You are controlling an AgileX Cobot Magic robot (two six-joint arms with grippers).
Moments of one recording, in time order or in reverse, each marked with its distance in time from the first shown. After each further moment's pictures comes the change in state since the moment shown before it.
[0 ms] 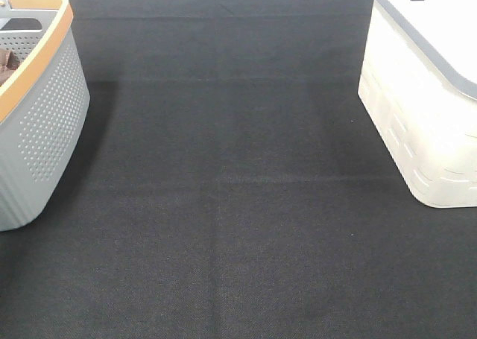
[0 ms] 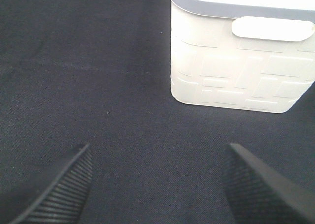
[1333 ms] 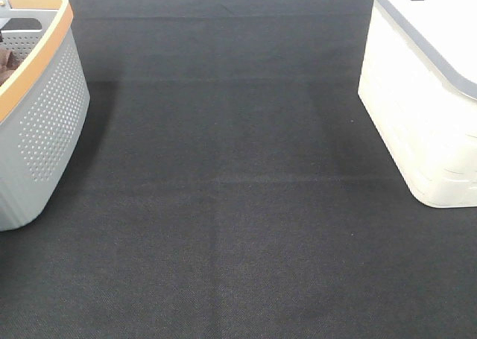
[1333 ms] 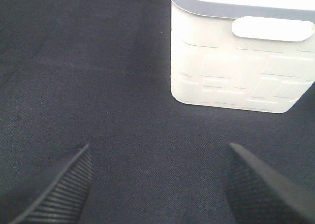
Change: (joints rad) left arm 0.064 0.367 -0.310 -0.048 0.115 0.027; right arm 0.000 0.000 0.000 0.000 0.000 0.000
